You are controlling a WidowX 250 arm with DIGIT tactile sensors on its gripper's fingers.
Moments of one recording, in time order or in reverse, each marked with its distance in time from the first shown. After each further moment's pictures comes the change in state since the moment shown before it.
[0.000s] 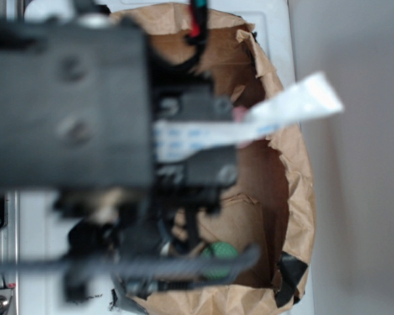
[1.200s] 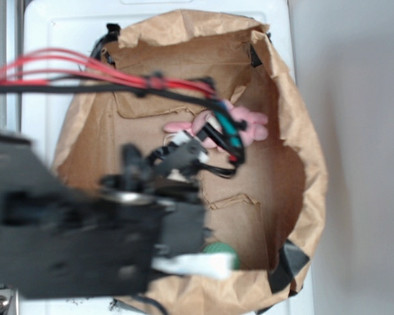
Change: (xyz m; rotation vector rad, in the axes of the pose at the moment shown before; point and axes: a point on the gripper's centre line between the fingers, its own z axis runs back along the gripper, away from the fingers) arm -0.006 -0.040 -0.072 0.073 0.052 -0.824
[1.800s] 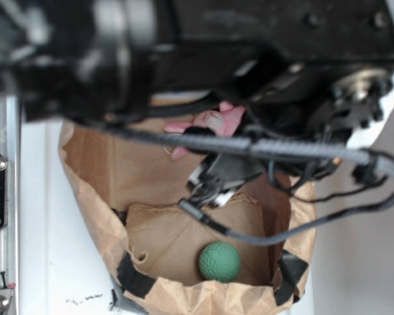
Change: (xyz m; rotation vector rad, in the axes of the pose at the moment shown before) arm 0.002 0.087 0.018 -0.100 -0.092 0.112
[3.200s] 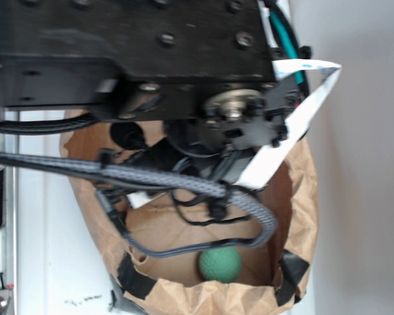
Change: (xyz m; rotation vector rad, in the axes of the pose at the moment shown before) arm -0.025 -0.049 0.018 -0.020 -0.065 -0.378
